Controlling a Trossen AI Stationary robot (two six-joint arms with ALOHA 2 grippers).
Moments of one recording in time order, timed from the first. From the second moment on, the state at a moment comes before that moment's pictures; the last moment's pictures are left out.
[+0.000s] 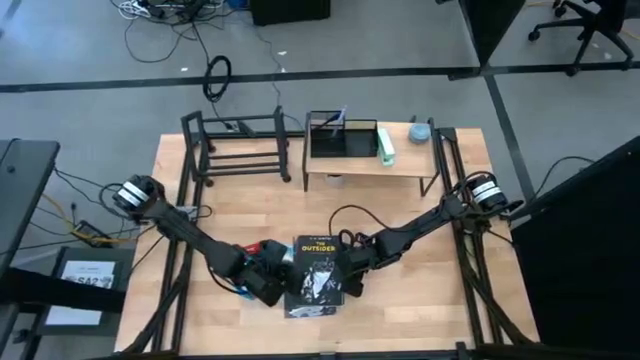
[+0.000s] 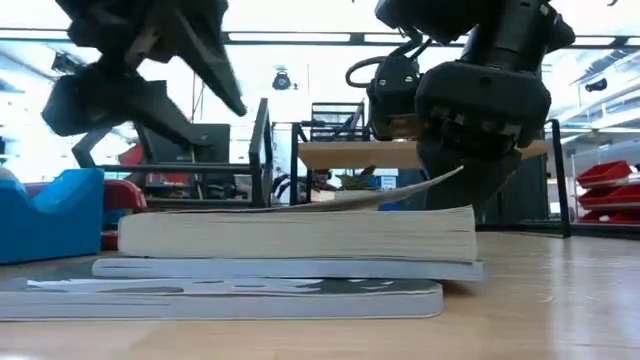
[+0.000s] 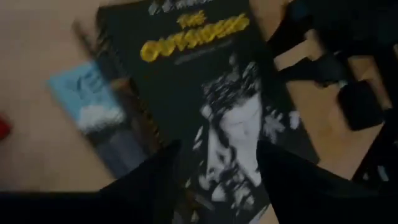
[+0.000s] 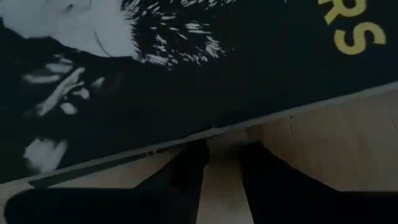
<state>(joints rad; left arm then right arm) -0.58 1.64 1.03 -0.42 -0.46 -1.62 0.35 1.91 1.10 -0.32 0.10 0.67</state>
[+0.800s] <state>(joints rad) -0.48 1.80 1.03 -0.17 -0.33 -1.50 0.34 1.91 1.10 -0.31 0.12 0.64</state>
